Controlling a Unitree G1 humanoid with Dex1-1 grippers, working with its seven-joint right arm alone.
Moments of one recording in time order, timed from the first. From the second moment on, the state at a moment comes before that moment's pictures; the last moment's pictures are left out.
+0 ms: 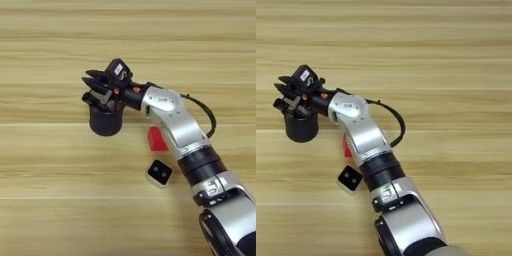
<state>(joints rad) -0.54 -0.06 0.23 0.32 0.04 0.05 0.67</state>
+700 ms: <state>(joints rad) -0.55 -0.06 0.13 0.00 0.27 0.21 0.71</state>
